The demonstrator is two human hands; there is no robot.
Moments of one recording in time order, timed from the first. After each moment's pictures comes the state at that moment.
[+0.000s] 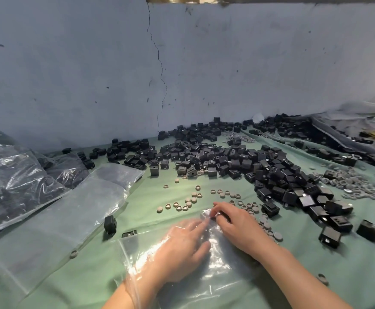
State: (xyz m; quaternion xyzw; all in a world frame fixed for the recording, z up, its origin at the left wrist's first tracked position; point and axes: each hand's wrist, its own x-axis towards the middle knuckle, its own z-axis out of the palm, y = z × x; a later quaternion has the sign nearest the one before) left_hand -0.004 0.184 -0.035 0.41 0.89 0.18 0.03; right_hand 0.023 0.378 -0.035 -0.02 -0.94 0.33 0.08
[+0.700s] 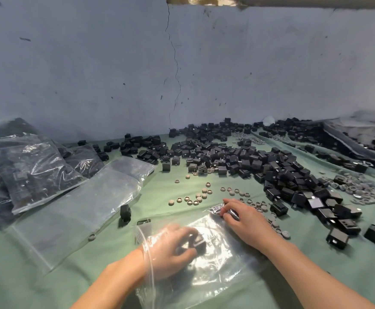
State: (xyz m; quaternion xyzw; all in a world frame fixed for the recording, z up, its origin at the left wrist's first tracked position) left_hand 0.004 0.118 -0.024 0.38 0.89 0.22 0.11; right_hand 0.022 0.374 -0.033 -0.02 -0.95 0.30 0.06
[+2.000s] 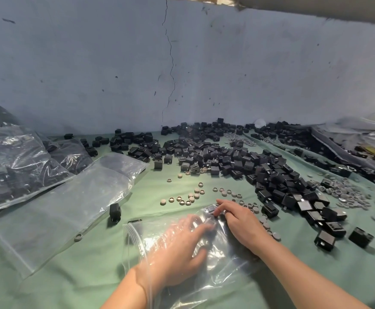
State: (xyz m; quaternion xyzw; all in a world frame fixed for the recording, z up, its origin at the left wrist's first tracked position) left_hand 0.014 0.168 -0.047 0.41 0.86 0.29 0.05; right_hand 0.020 0.379 -0.038 -0.05 -0.93 0.36 0.08
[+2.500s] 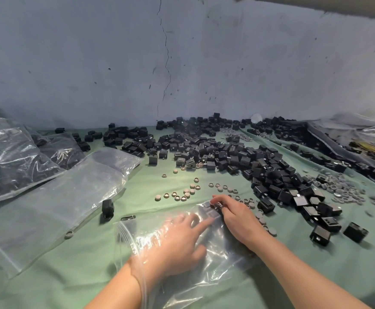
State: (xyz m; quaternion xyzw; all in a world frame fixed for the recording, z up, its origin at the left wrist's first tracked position) left_hand 0.002 0.181 -0.044 0.41 0.90 0.15 0.03; right_hand 0.021 0.379 -0.036 -0.06 -0.93 0.36 0.07
